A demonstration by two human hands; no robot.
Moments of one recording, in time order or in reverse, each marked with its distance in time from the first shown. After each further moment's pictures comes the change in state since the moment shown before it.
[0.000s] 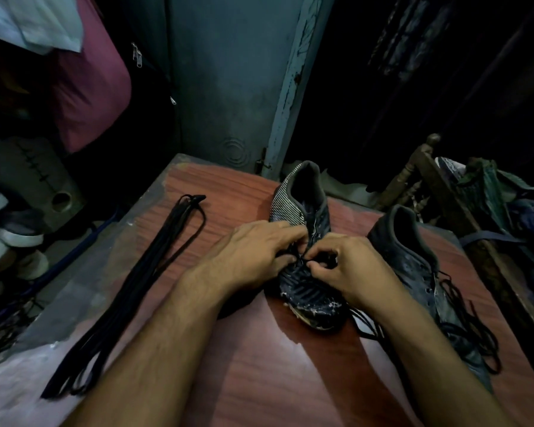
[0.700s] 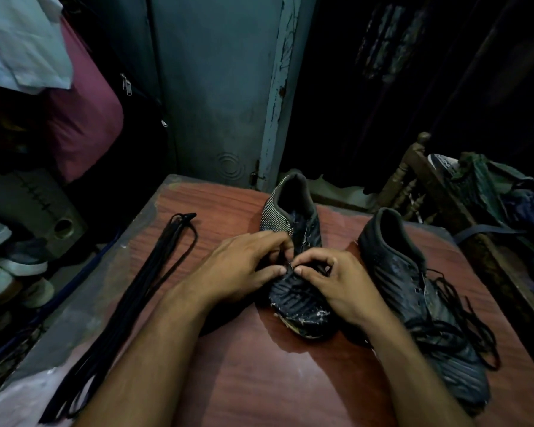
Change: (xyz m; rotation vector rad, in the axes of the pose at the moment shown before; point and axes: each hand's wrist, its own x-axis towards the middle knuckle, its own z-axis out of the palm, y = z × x) left_hand -0.005 -0.006 -0.006 -0.124 0.009 0.003; right_hand -0.012 0.004 0.014 0.450 0.082 0.111
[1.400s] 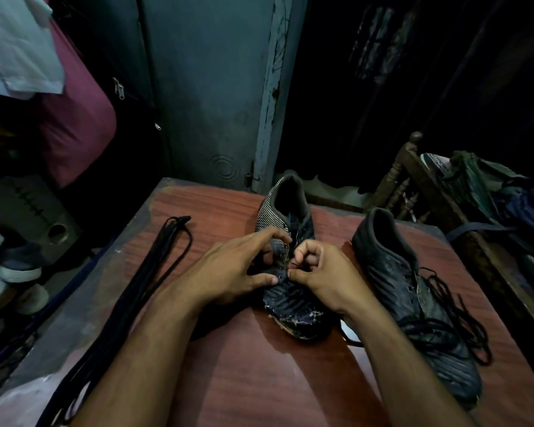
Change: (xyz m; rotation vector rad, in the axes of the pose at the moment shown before) left_hand -0.003 0.001 -0.007 -0.025 -0.061 -0.068; right_hand 0.012 -0.003 0.010 0.200 -0.026 0.228
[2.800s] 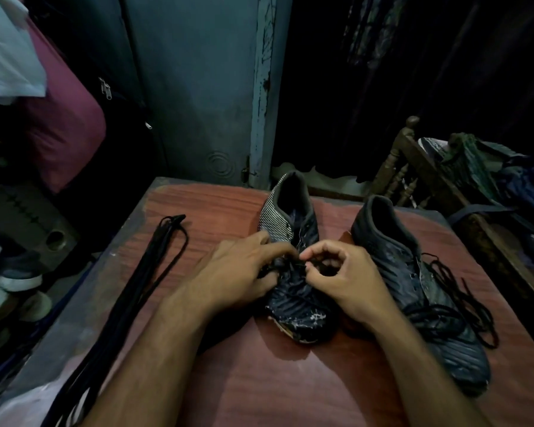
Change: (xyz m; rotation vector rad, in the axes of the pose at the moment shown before) left_hand 0.006 0.015 0.008 0.260 -0.072 0.029; right_hand -0.028 0.007 -0.016 -0.096 0.185 -0.174
